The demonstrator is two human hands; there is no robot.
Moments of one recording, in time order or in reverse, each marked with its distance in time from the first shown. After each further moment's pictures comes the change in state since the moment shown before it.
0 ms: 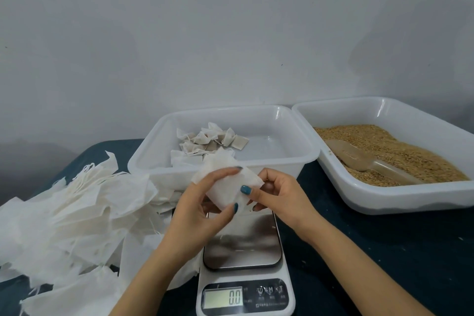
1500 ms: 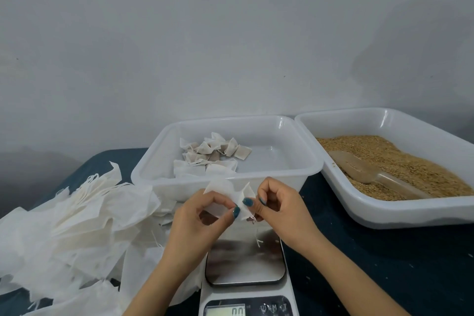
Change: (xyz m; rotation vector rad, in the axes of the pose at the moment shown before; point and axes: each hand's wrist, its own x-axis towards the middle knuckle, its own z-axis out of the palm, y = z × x) left_hand 0.003 -0.005 0.000 0.030 0.124 -0.109; right_hand -0.002 0.000 0.008 -0.154 0.110 -0.129
